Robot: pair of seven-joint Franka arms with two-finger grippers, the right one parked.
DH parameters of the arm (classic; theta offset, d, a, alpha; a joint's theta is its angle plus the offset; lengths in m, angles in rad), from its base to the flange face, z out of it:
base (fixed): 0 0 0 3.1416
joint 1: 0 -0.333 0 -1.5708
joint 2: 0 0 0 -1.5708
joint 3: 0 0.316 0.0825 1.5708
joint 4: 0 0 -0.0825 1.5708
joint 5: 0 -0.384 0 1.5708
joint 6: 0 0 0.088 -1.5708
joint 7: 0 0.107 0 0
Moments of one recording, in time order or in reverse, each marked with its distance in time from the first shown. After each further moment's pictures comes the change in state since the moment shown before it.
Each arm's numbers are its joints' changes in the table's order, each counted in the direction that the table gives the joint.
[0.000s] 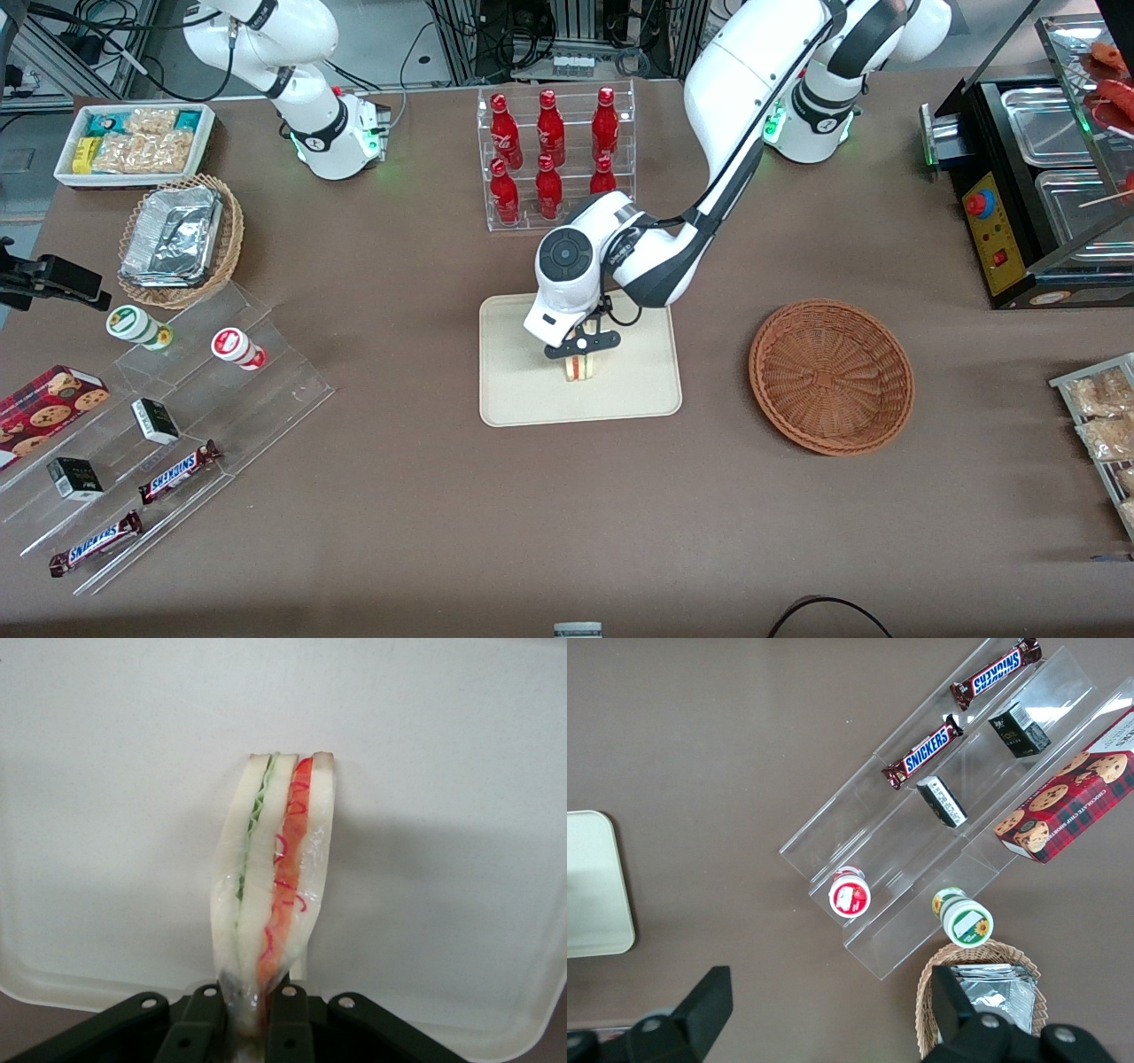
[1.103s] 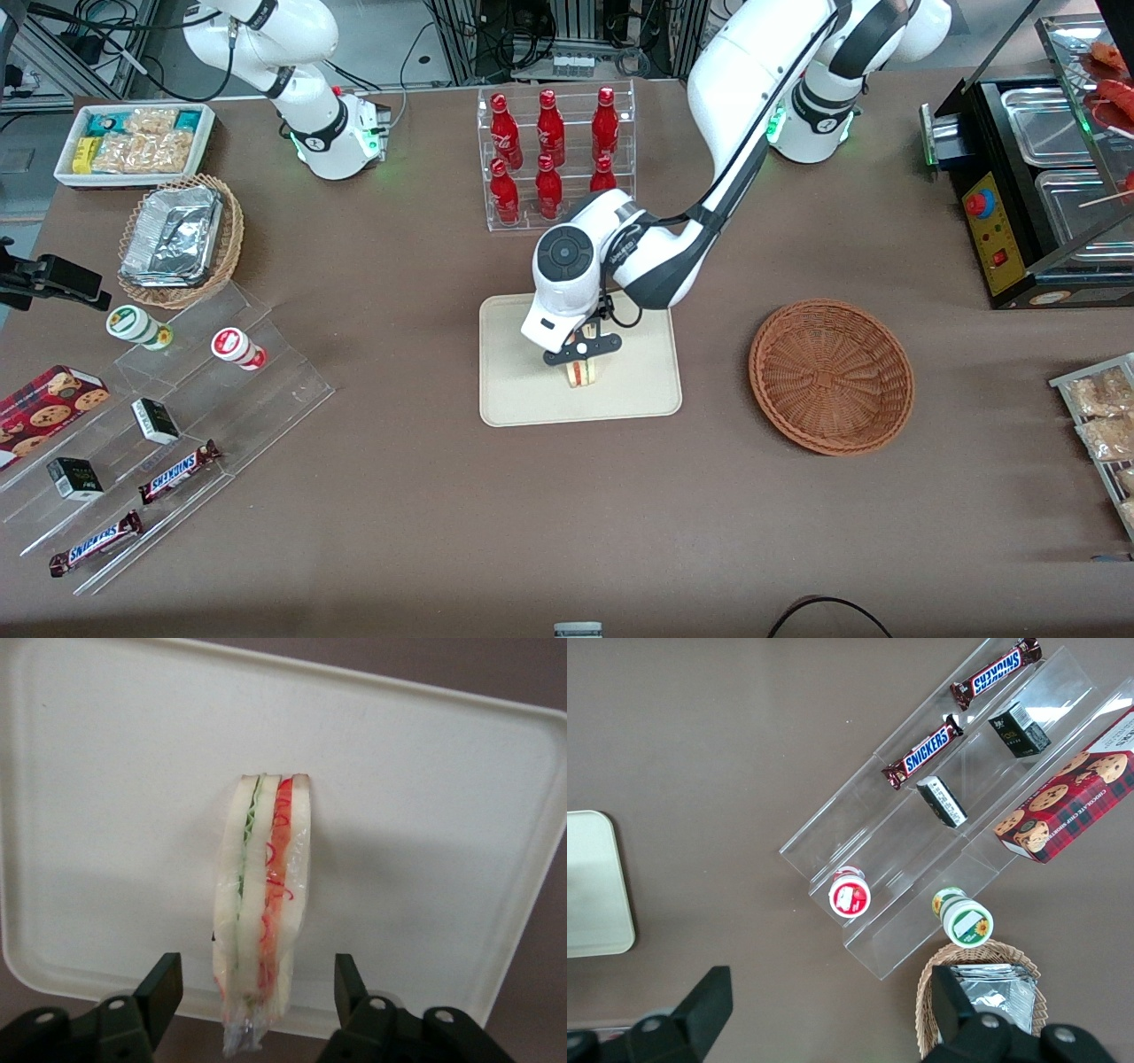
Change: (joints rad) arm -0.006 0.024 0.011 0.098 0.002 0.097 -0.028
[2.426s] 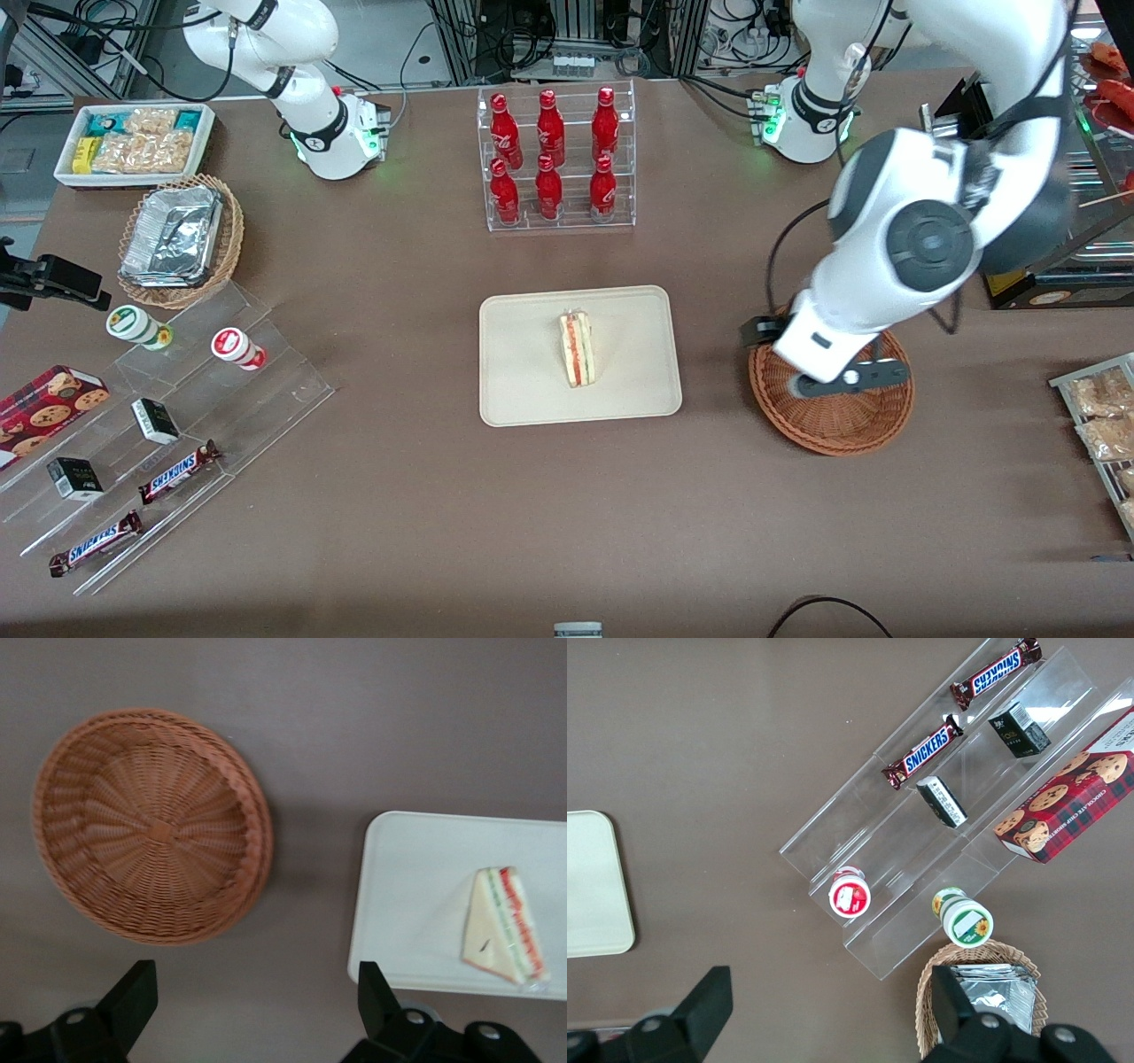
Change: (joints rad) arm -0.478 0.415 0.021 -0.119 0.002 0.362 0.623
